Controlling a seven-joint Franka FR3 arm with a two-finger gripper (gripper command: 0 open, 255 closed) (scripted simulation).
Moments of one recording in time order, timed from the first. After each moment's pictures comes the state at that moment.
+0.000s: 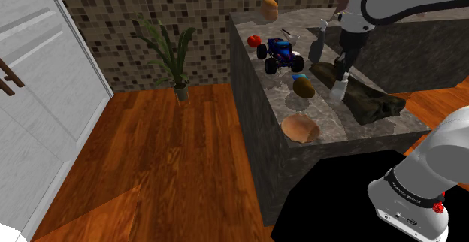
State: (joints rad) arm -0.07 -0.61 -0.08 -2.50 -0.13 1.83 -0.11
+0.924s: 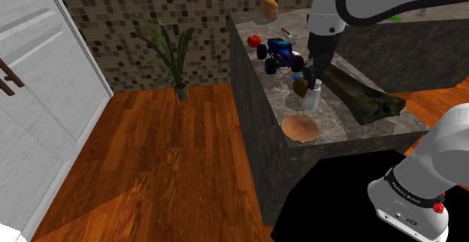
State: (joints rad) arm 0.05 -0.52 0.16 -2.37 0.02 1.77 0.17
